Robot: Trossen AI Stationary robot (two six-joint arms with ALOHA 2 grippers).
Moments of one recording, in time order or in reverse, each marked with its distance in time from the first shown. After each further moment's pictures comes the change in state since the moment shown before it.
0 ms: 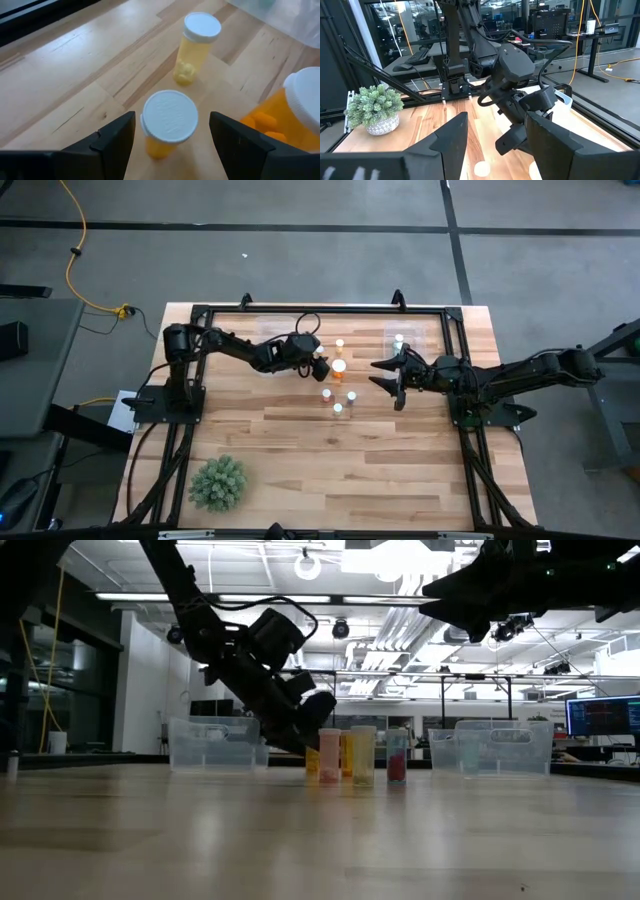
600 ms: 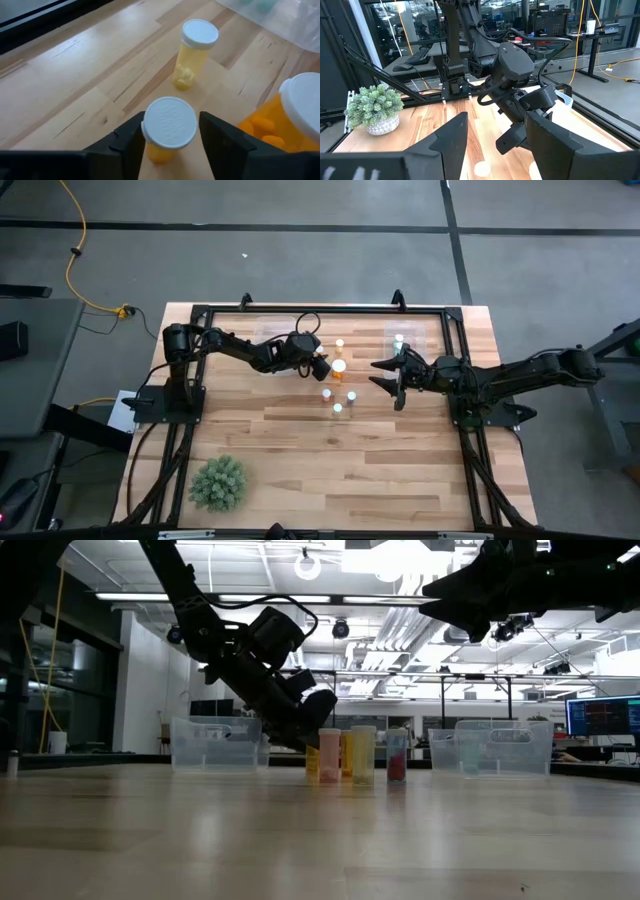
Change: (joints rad) left arm -0.004 -0.006 0.000 0.008 -0.007 0.012; right arm 0.000 0.000 0.000 0.000 0.000 0.000
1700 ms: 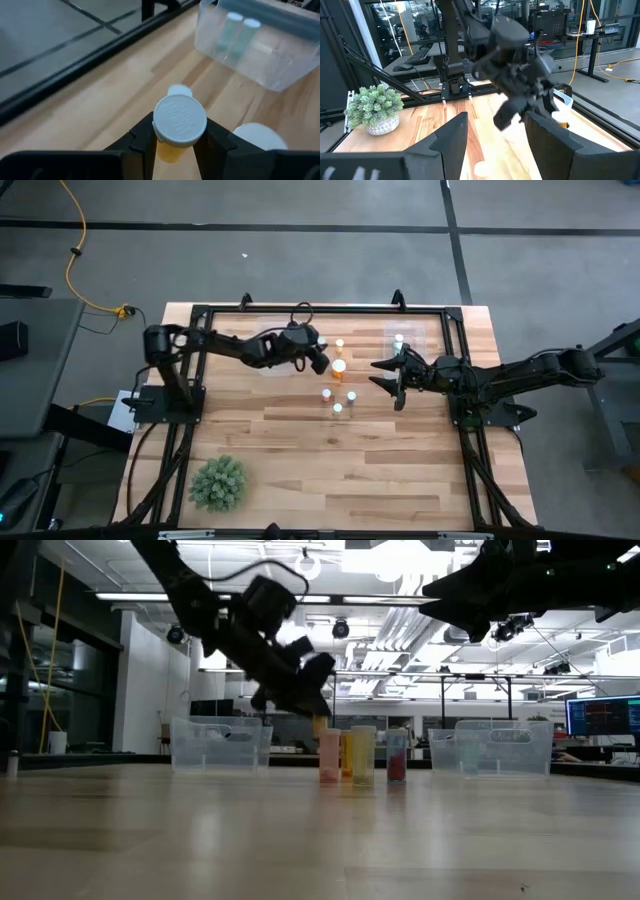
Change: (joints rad) left arm 0.002 -0.156 0.002 -0.032 -0.009 0.068; right arm 0.000 0.000 0.000 0.000 0.000 -0.001
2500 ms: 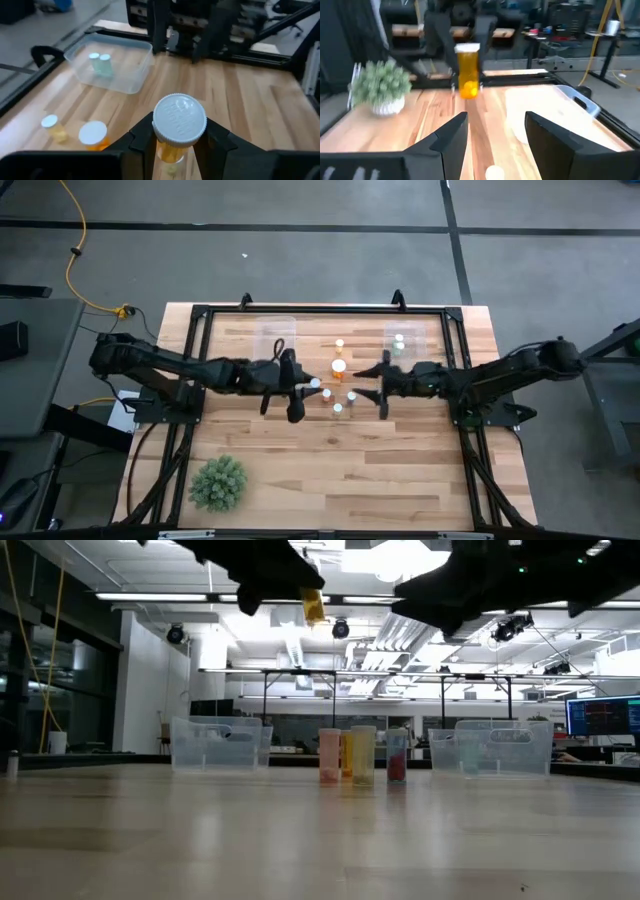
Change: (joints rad) left arm -0.409 -0.399 -0.002 -0.278 0.000 0.070; right arm 0.068 0.269 0.141 0.051 -0.016 -0.117
